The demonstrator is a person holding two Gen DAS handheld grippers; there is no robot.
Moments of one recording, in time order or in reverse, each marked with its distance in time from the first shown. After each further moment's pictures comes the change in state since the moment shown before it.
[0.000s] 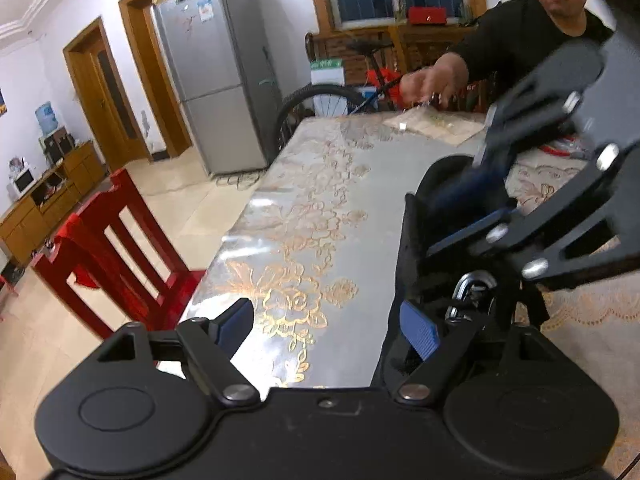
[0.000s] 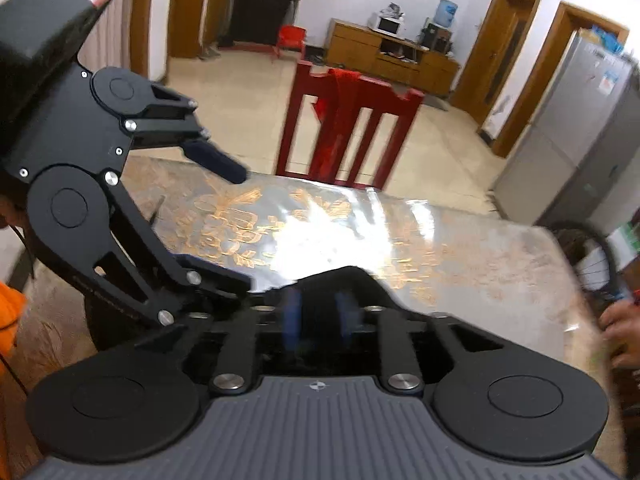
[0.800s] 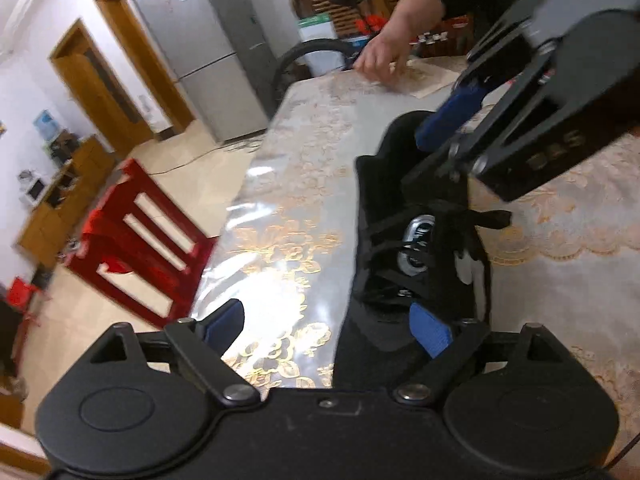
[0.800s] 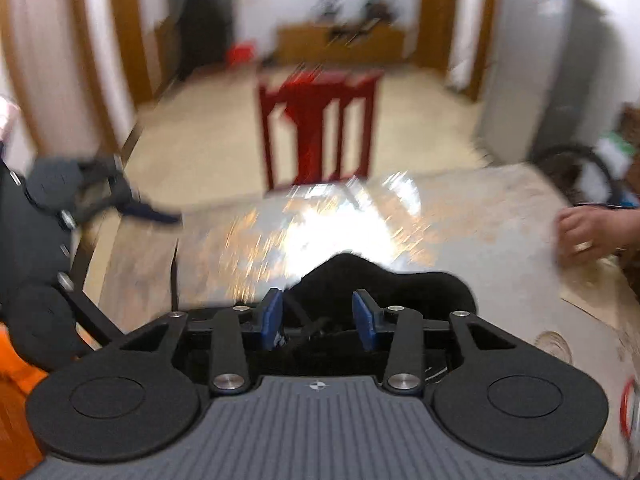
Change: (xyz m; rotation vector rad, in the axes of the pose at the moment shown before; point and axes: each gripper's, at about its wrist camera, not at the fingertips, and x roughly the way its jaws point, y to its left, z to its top) left arm -0.046 -0.039 0.005 0.116 0.156 0.089; right arm -0.022 -0.030 0.006 0.291 0.056 0.083
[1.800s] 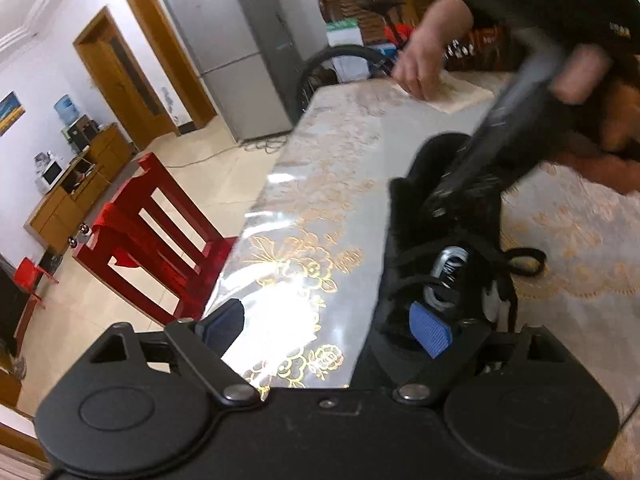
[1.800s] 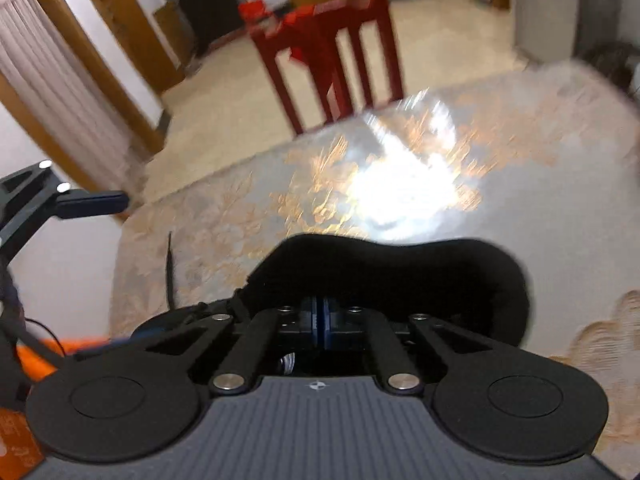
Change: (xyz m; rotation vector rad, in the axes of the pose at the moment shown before) left arm 0.017 0.012 0.013 -0.065 -0.043 0.027; right arm 0.043 -0.039 -0.001 0.195 0.085 0.168
